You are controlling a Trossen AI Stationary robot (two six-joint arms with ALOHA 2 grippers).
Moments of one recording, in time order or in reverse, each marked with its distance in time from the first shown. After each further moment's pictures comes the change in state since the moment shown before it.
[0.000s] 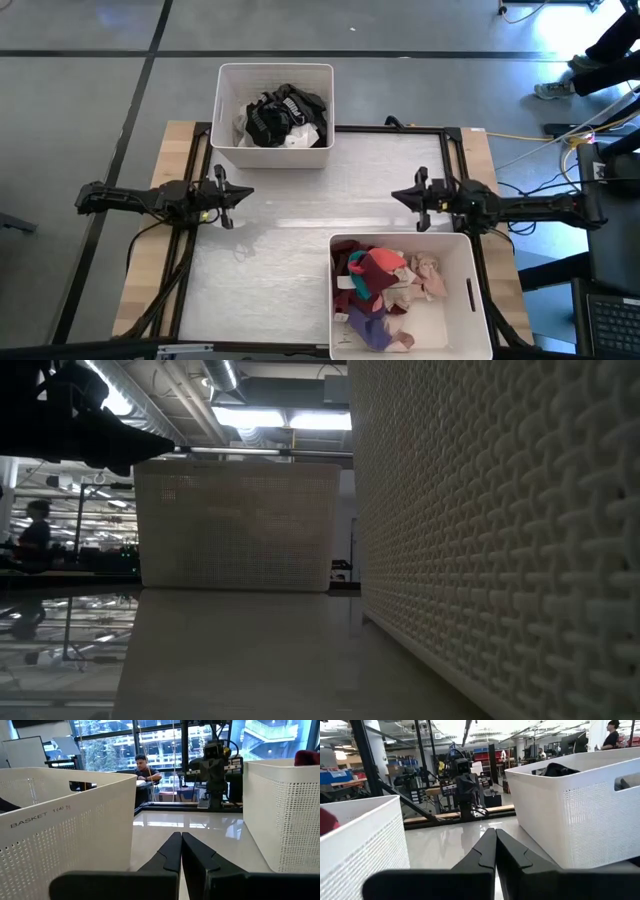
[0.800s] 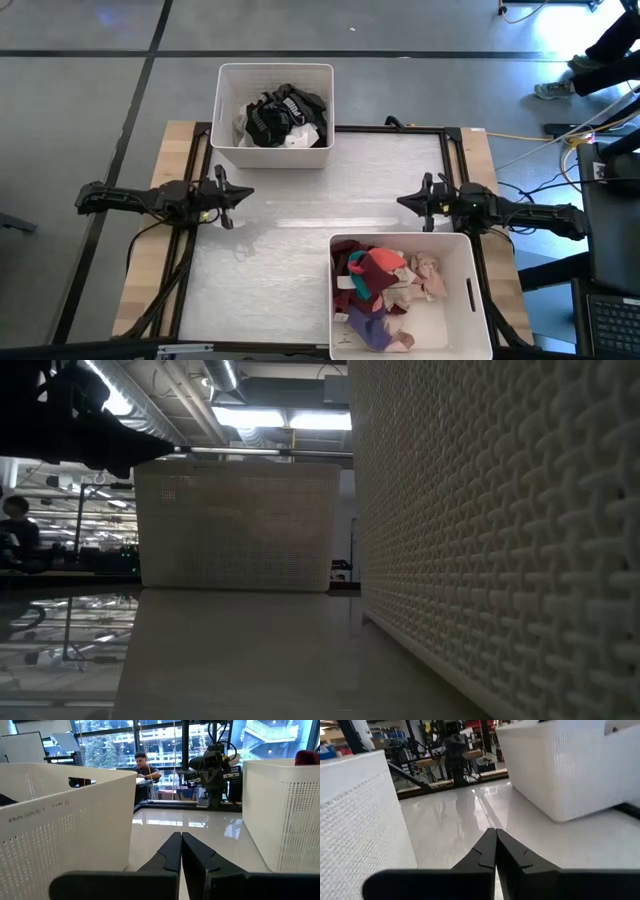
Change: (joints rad) left arm 0.000 0.000 0.000 -0.008 -0.001 -0.026; right arm 0.000 -0.362 -0.027 -0.528 0.026 0.039
